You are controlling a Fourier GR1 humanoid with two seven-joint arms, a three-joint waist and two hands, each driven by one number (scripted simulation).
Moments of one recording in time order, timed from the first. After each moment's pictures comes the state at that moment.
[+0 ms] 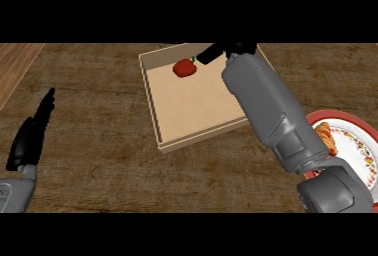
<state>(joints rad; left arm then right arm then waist) -0.17 0.44 0.00 -1.31 -0.12 0.19 0.06 -1.30 -0.02 -0.18 -0.33 0.77 -0.47 0.41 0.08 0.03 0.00</state>
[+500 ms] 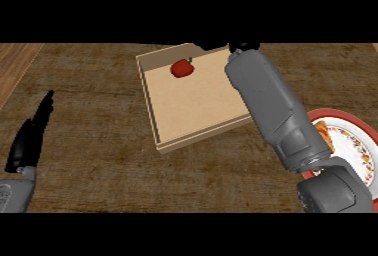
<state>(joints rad) -0.16 0.44 0.01 -1.29 -0.12 0.19 0.05 -1.31 -0.02 -0.28 -0.35 0.69 -0.67 0.19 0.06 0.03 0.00</state>
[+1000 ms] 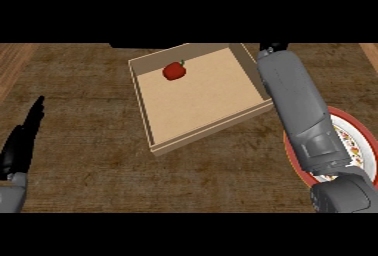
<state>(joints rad) -0.12 0.45 0.06 -1.29 -0.12 0.18 0.05 -1.20 -0.08 -0.39 -0.49 0.51 -0.64 -0.02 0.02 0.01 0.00</state>
